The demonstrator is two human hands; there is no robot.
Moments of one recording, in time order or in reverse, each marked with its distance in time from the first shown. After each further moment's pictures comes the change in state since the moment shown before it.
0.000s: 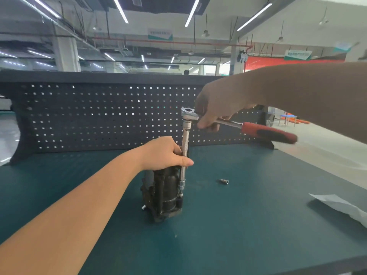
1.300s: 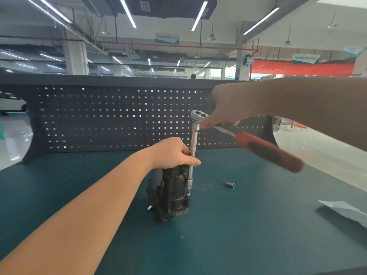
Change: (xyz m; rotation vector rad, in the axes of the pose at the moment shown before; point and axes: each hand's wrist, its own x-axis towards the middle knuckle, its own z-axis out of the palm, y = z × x) left_hand 0.002 0.005 -0.004 -0.065 -0.009 -0.029; right_hand 0.006 -0.005 0.004 -0.113 0.267 -0.005
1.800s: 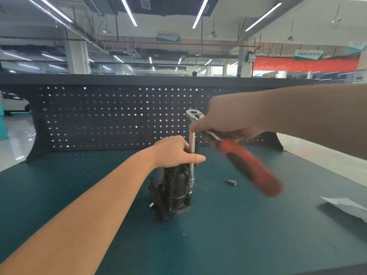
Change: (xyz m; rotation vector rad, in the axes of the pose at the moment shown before) left_hand 0.001 0.003 0.006 0.166 0.088 -0.040; right_hand -0.029 -0.018 0.020 0.622 -0.156 0.149
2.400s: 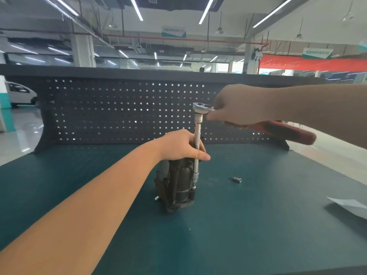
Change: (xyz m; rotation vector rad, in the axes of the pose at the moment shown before) left_hand 0.001 -0.011 -0.005 -0.163 -0.087 0.087; right_hand 0.020 0.006 -0.009 -0.631 0.189 -0.169
